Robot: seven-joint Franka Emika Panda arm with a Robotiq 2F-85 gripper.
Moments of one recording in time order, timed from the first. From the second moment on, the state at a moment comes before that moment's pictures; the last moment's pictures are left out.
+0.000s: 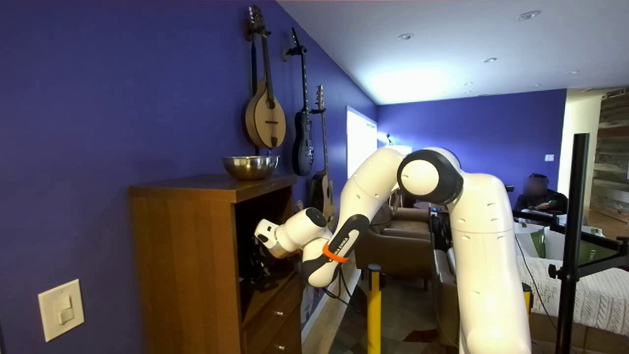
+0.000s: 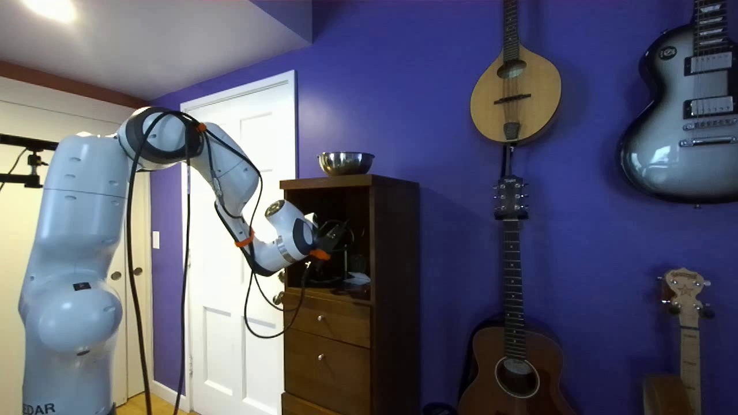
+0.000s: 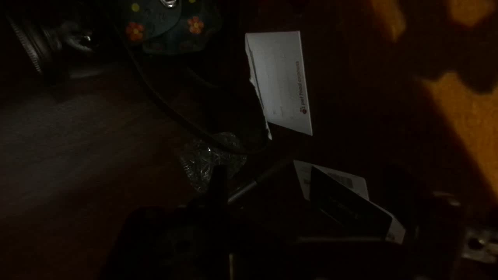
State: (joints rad) arm -0.07 0.13 -0.12 -2.29 -0.73 3.44 -0.65
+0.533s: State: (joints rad) arm -0.01 0.25 -0.14 -2.14 -0.67 3.36 -0.65
